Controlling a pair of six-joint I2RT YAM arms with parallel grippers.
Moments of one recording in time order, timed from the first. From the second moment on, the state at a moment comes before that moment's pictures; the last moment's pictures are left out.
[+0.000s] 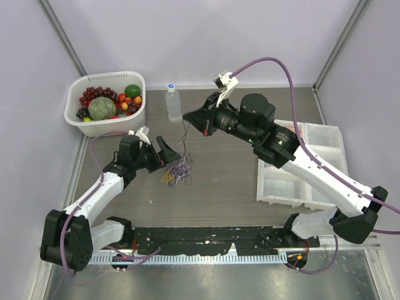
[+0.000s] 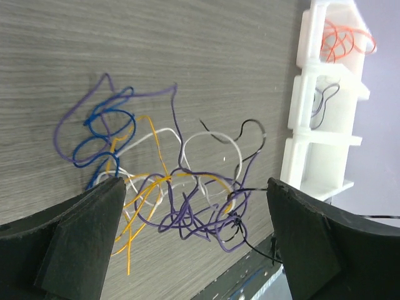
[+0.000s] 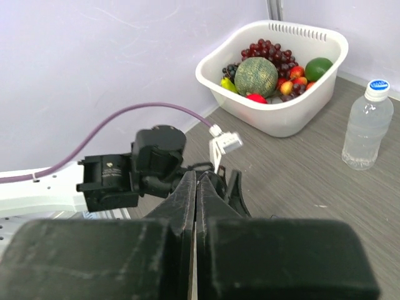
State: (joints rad) left arm -0.25 1.10 0.59 -0.09 0.41 -0.75; right arm 0.89 1.32 1.50 -0.20 -0.10 0.34
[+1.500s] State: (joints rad) left arm -0.29 1.01 0.67 -0.16 0.36 -0.68; right arm 0.88 1.34 1.43 -0.17 -0.04 0.37
